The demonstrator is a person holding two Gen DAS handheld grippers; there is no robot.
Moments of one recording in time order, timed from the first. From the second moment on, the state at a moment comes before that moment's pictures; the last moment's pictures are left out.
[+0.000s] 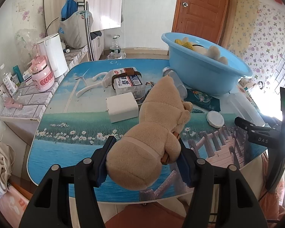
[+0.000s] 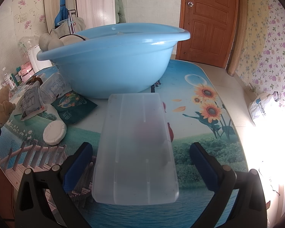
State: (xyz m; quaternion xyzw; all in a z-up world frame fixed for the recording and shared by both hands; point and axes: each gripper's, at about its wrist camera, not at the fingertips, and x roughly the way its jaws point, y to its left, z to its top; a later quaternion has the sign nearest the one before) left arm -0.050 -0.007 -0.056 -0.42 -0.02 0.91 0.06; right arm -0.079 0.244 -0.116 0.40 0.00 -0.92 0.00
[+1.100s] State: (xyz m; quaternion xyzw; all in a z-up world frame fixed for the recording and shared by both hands) left arm -0.044 -0.002 -0.048 -0.41 -0.02 0.91 0.06; right arm -0.079 0.246 -0.115 0.40 0.00 -0.92 0.00
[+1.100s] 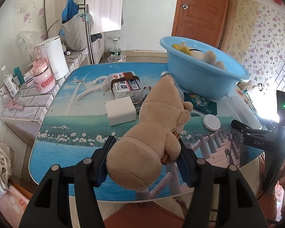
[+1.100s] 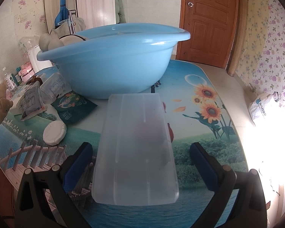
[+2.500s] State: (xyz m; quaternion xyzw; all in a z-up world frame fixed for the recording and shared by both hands) left arm -0.179 0.115 0.045 -0.32 0.02 0.93 0.20; right arm -0.121 0.269 -0.001 0.35 -0.03 -0.94 0.02
